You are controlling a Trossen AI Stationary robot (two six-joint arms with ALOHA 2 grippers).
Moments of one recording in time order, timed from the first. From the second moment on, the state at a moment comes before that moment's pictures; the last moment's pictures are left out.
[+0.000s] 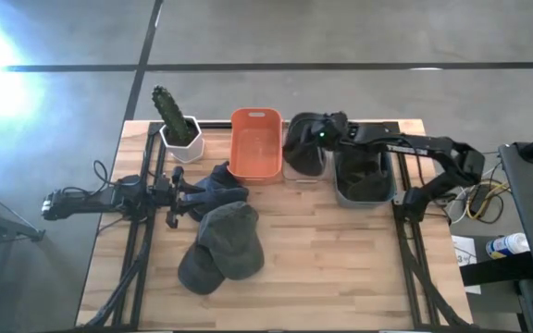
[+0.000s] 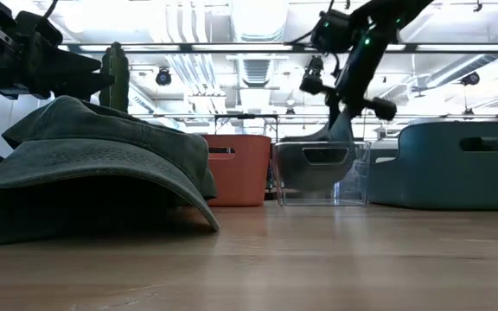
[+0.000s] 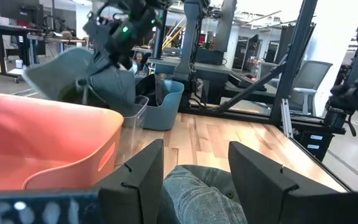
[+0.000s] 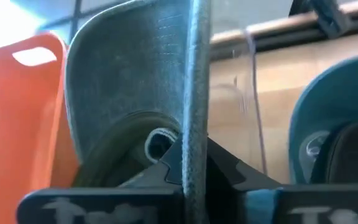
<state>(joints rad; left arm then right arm) 0.03 0.03 0.01 0.02 0.00 -0.14 -0.44 1.50 1.09 -0.57 0.44 1.16</state>
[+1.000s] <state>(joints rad) 0.03 0.03 0.01 0.02 0.00 -0.14 -0.24 1.39 1.09 -0.43 0.04 0.39</state>
